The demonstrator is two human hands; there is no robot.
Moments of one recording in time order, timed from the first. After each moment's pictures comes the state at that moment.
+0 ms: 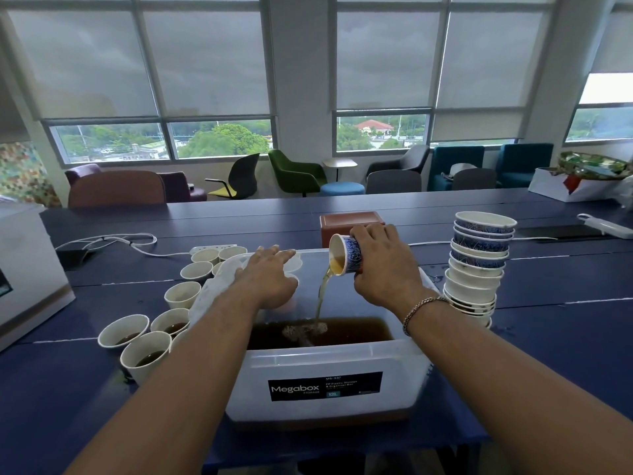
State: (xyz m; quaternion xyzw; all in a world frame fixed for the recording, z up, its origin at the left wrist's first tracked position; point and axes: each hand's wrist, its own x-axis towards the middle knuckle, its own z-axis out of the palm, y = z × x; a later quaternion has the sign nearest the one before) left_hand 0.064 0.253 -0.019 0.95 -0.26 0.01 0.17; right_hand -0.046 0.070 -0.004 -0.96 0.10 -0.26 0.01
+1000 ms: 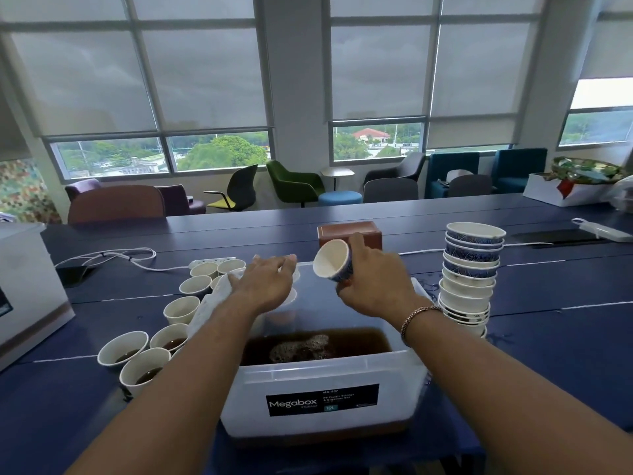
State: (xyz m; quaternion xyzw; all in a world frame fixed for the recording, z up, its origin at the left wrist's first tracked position) left_hand 0.048 0.243 0.004 0.95 -0.20 0.02 0.24; right_hand -0.050 0.074 0.001 -0.96 0.08 -0.26 0.07
